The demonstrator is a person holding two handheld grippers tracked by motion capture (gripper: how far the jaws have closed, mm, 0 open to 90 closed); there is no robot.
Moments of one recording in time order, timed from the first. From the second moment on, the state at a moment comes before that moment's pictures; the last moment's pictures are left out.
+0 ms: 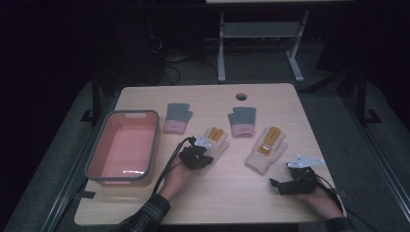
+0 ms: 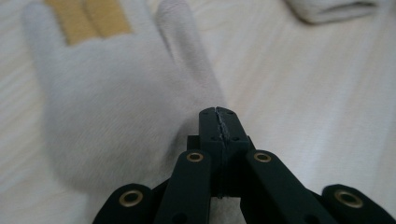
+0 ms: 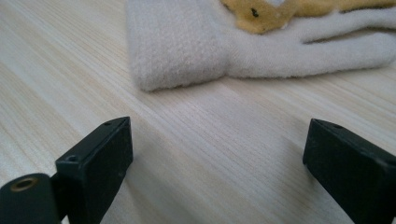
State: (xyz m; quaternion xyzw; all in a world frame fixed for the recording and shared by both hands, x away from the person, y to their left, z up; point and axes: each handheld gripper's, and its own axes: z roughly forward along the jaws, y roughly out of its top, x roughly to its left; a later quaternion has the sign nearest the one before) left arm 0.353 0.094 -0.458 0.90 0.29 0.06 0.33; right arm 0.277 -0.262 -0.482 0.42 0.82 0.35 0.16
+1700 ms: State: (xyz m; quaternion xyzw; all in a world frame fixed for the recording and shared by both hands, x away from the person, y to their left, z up) left arm 0.300 0.104 -0.455 0.91 0.25 0.01 0.34; right arm 0.277 -0.263 -0.482 0.42 0.82 0.35 0.16
